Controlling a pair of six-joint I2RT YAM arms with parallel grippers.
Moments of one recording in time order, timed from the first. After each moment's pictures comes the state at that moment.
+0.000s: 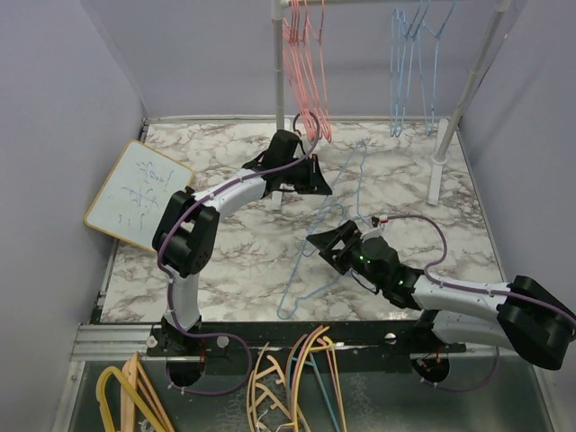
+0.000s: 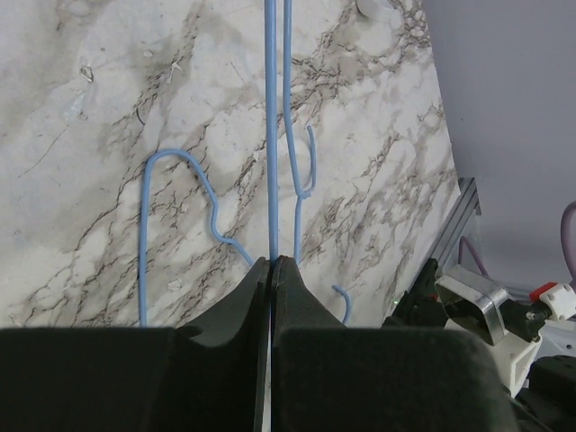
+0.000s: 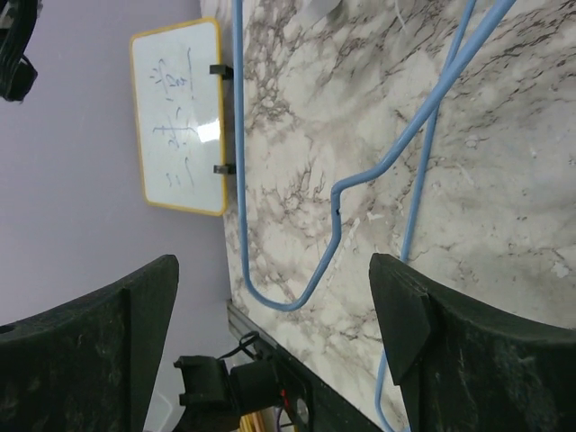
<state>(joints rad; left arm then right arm) -0.57 1.95 1.48 -0.14 0.58 -0.62 0.90 1.10 0.30 0.49 0.21 1.36</state>
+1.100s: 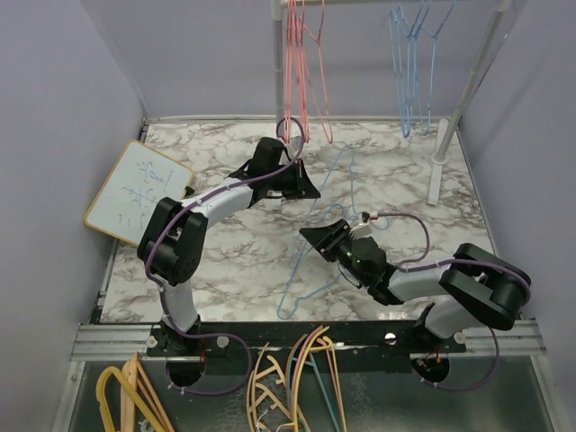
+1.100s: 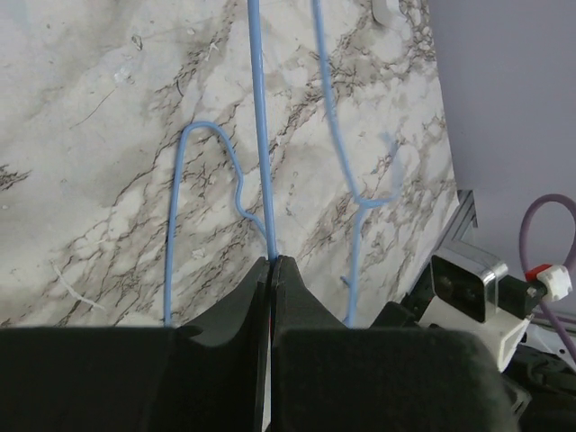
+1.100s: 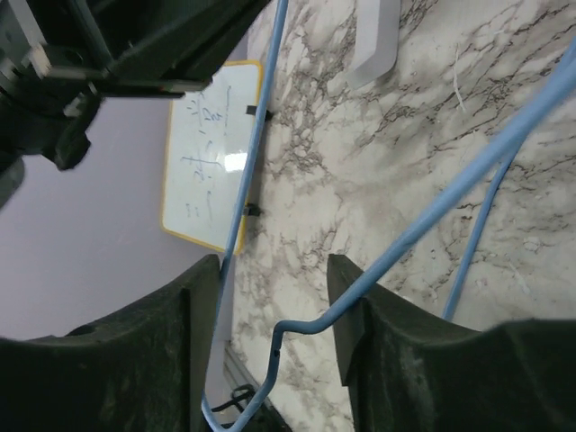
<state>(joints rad) -0.52 1.85 1.30 -0.03 0.58 -0.66 0.91 1.49 0.32 1.03 0.30 1.27</state>
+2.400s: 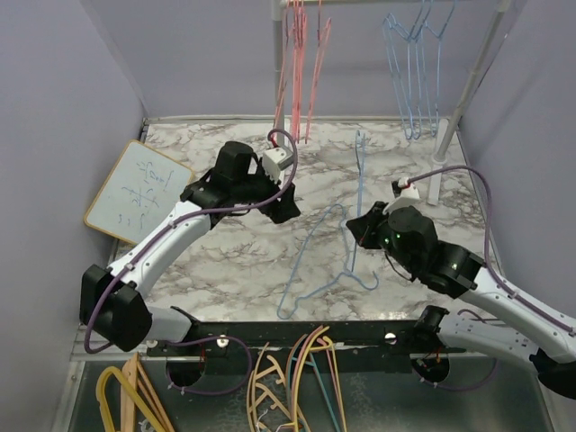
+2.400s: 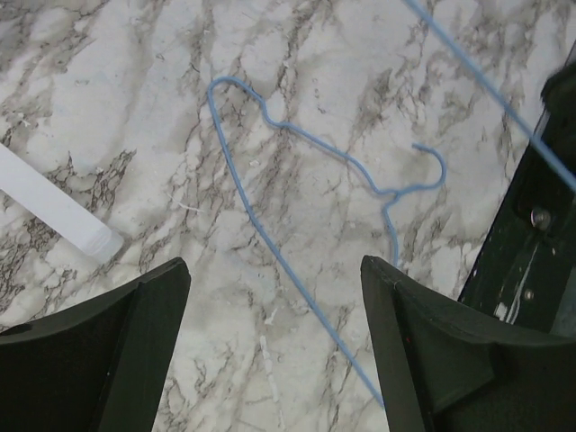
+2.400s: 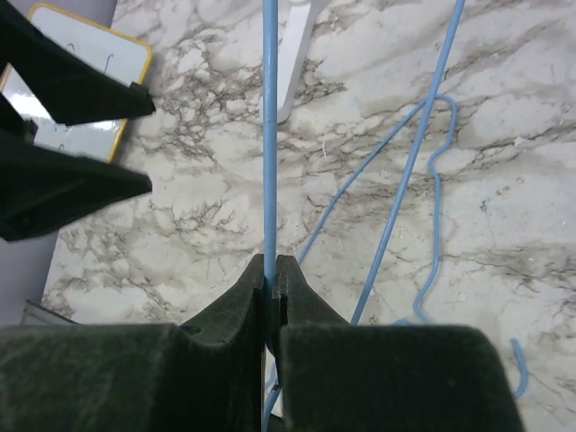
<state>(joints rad) -0.52 1.37 1.17 -0.39 0.53 -0.01 0.91 0.81 0.80 -0.41 0.41 0.74</state>
